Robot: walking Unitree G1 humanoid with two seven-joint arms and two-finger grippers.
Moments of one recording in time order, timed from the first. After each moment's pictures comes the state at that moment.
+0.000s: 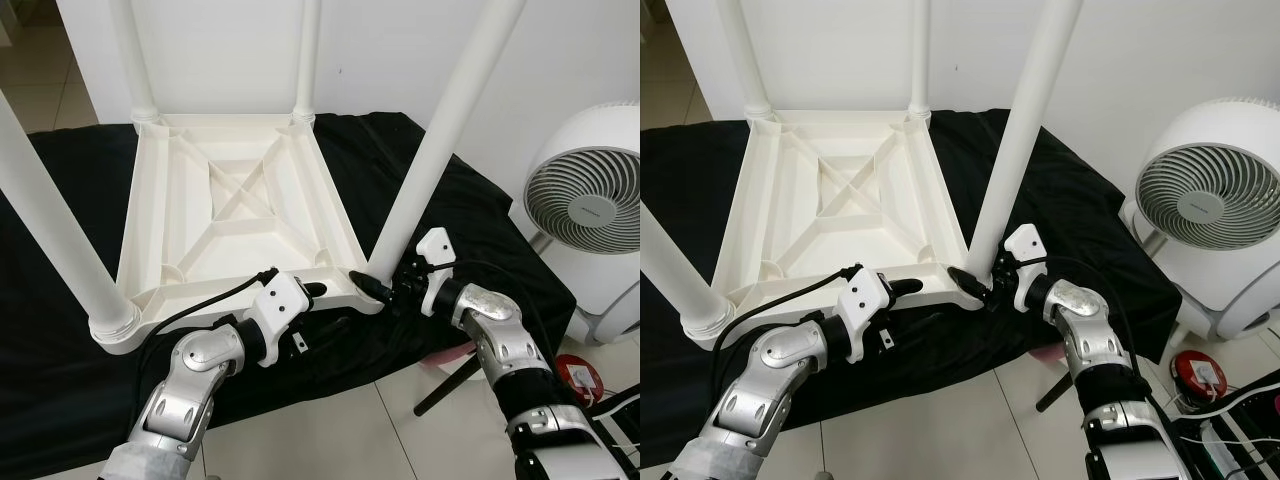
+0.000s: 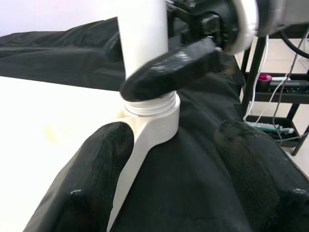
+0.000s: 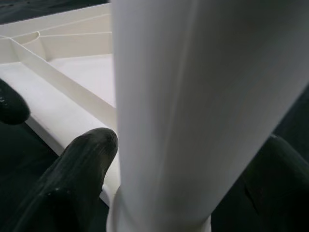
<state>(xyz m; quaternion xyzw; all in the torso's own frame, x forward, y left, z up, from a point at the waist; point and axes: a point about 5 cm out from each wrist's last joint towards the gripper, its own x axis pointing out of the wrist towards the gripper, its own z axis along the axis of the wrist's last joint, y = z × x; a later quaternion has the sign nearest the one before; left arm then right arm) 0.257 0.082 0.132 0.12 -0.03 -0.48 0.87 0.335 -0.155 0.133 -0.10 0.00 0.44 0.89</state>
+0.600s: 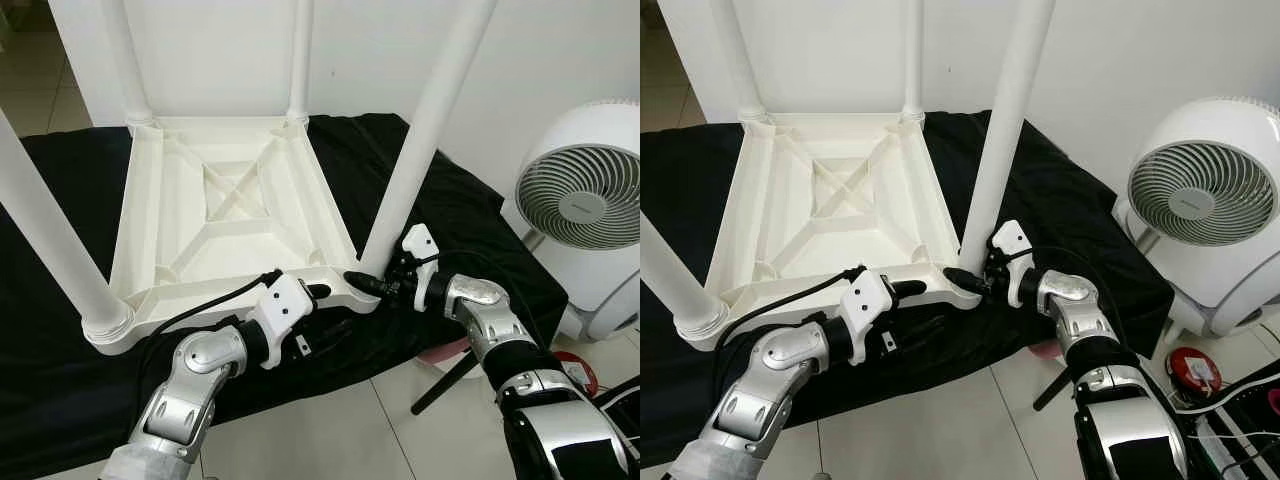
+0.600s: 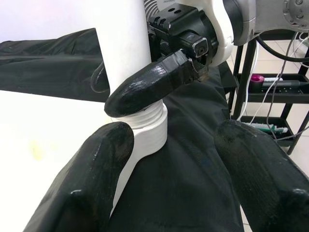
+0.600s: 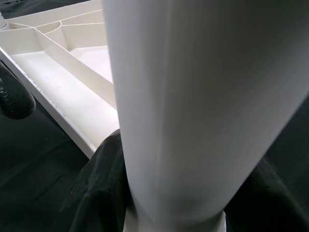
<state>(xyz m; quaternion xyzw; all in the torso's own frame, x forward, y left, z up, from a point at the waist) 0.254 0.079 0.134 0.12 -0.03 -0.49 0.86 0.343 -0.147 0.124 -0.10 0.03 0.50 0.86</state>
